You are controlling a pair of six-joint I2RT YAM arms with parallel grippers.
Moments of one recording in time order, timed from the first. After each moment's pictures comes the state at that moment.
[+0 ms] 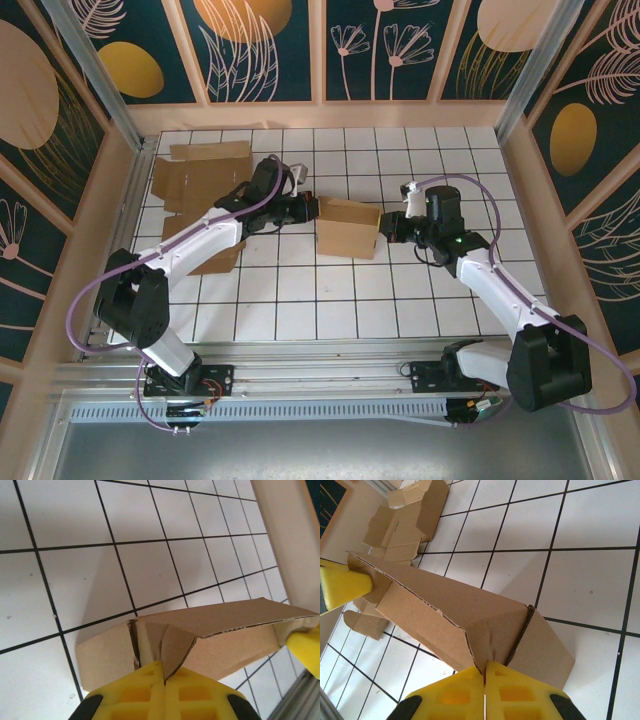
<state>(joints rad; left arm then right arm) -0.59 1.63 1.22 -0.30 0.30 -0.60 0.30 1.19 0.77 -0.20 -0.45 0.36</state>
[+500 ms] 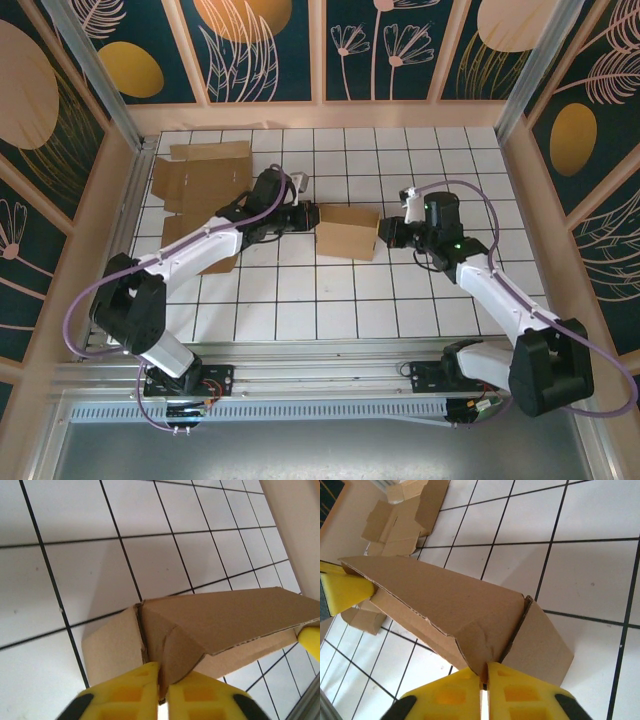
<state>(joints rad) -0.62 1.59 1.12 -0.24 0.27 -0.58 0.32 1.16 0.71 -0.18 -0.44 0.36</state>
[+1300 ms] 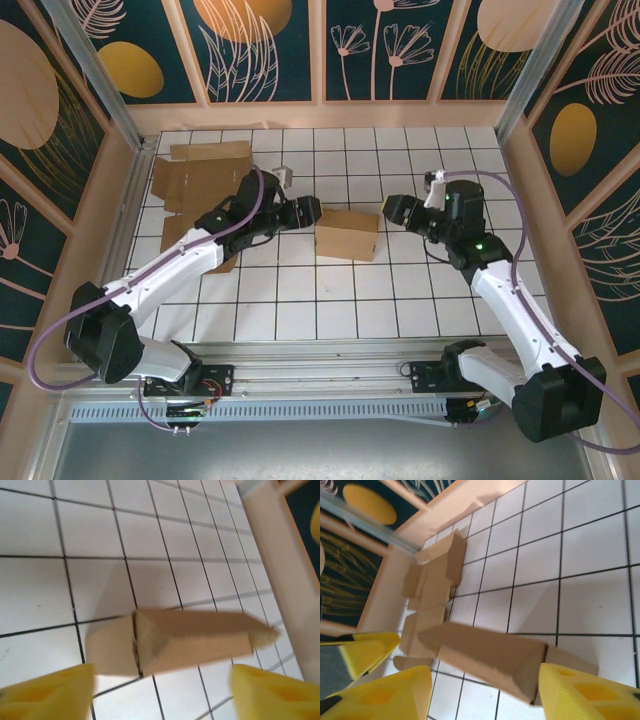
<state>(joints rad) -0.64 1.41 1.13 -0.31 0.11 -0.72 0.26 1.04 0.87 -0.30 -0.41 0.63</state>
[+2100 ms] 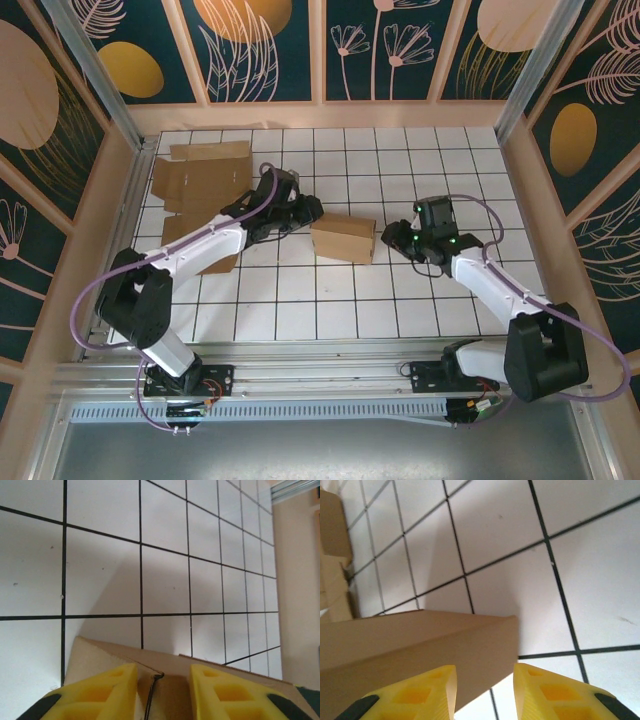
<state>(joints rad) -0.62 1.63 1.14 -0.20 0.19 -0.91 0.32 1.24 0.73 -0.34 -0.26 0.75</state>
